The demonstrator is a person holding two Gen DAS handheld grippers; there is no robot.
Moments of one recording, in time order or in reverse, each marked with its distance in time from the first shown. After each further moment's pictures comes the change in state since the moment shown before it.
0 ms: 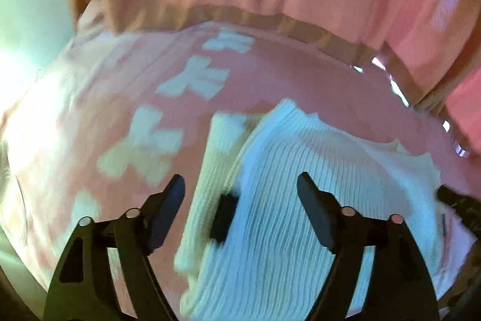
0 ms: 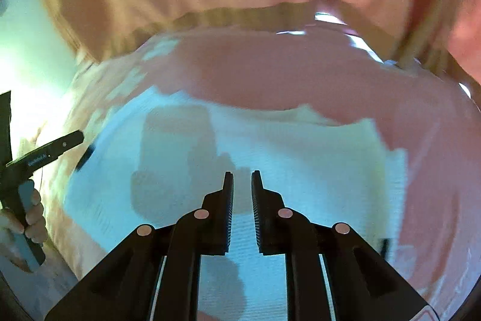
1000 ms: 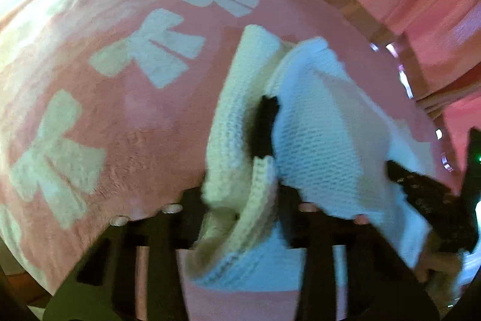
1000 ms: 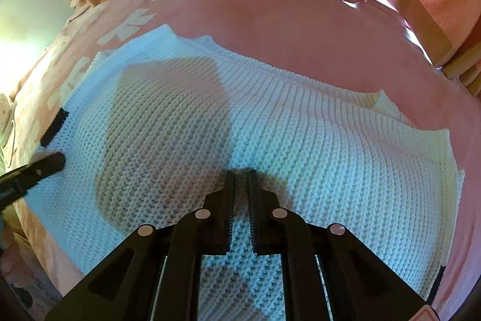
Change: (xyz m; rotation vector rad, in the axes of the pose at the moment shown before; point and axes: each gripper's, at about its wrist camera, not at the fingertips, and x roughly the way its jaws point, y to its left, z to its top) left arm 0.029 0.034 -0.042 -0.172 0.166 -0.083; right arm 0.093 0.050 0.008 -0.093 0.156 -0.067
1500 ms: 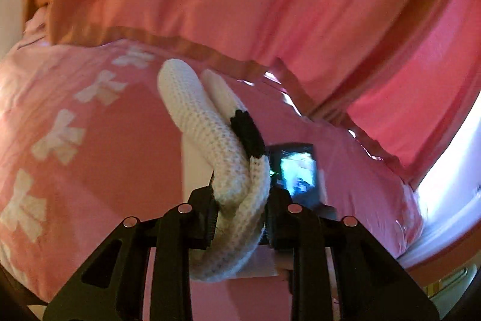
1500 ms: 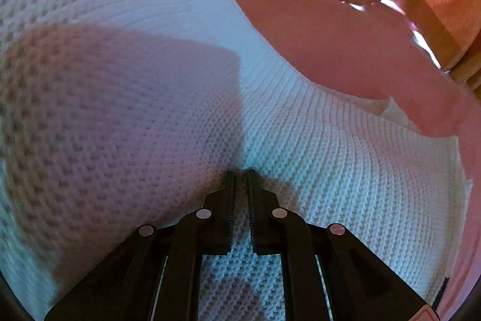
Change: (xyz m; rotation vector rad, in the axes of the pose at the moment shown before) left arm -0.107 -0.150 -0.014 0.243 -0.197 -0.291; right arm 0.006 -0.011 0.006 0.006 -0.013 0.072
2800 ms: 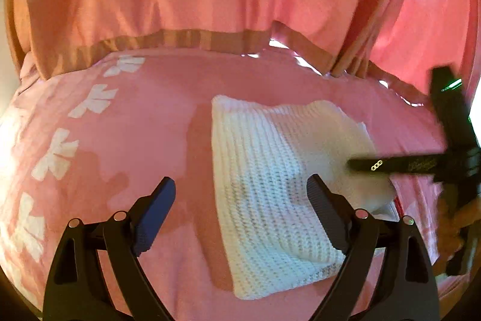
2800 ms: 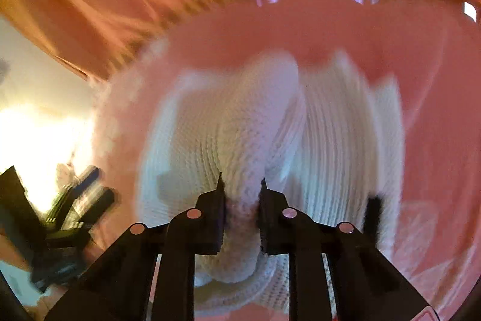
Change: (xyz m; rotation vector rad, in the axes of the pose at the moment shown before) left arm 0.059 -0.028 -0.043 0.235 -0.002 0.189; right arm -0.116 -0.124 -0.055 0.334 -0.120 0.214
